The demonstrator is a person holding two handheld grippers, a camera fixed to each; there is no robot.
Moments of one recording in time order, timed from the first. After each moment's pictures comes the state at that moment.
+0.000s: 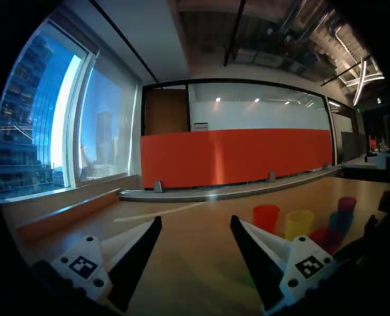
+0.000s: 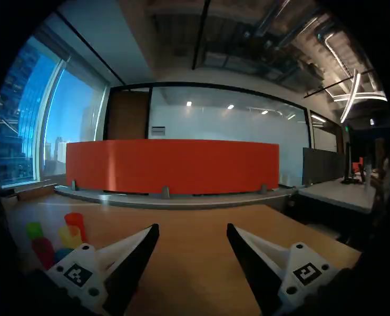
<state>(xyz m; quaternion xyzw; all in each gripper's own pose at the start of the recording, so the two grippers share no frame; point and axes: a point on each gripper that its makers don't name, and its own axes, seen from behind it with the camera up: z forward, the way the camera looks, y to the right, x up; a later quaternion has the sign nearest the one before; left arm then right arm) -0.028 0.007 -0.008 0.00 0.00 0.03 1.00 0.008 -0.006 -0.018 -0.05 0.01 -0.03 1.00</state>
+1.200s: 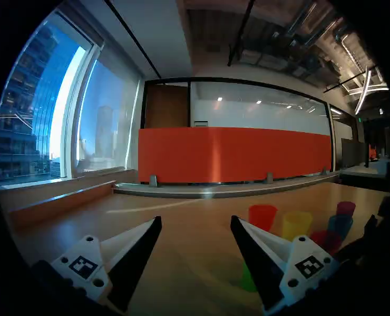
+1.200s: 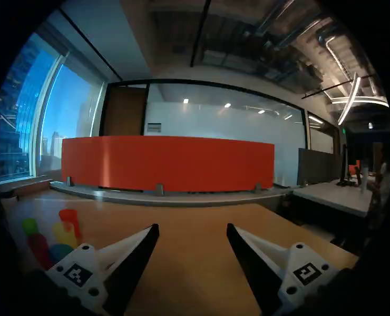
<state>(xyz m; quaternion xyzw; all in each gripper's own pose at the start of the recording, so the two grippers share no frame) -0.045 0.020 0.005 0.00 0.00 0.00 1.00 0.004 0.008 -0.019 -0.06 0.00 -0.04 1.00</state>
